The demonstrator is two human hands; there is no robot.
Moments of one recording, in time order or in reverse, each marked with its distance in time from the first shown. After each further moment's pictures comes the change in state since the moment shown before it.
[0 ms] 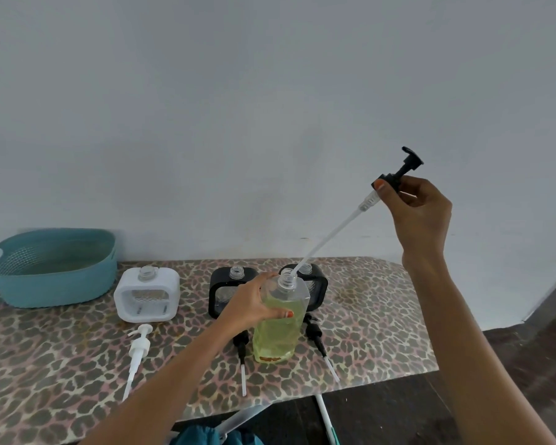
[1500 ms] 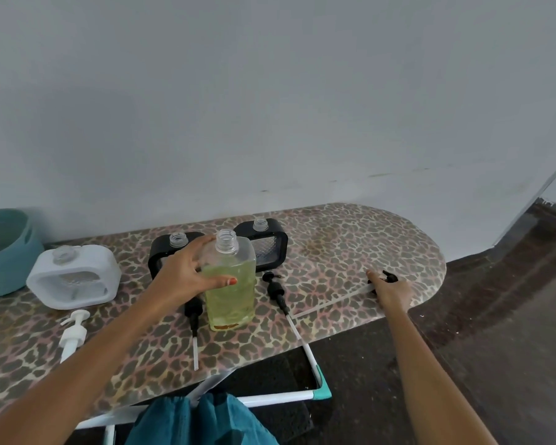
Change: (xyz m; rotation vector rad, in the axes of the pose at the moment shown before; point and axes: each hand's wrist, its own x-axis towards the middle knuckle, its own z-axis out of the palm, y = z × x) left_hand 0.000 0.000 0.001 0.025 0.038 0.004; right_hand -0.053 0.266 -0.130 -0.523 0.144 0.867
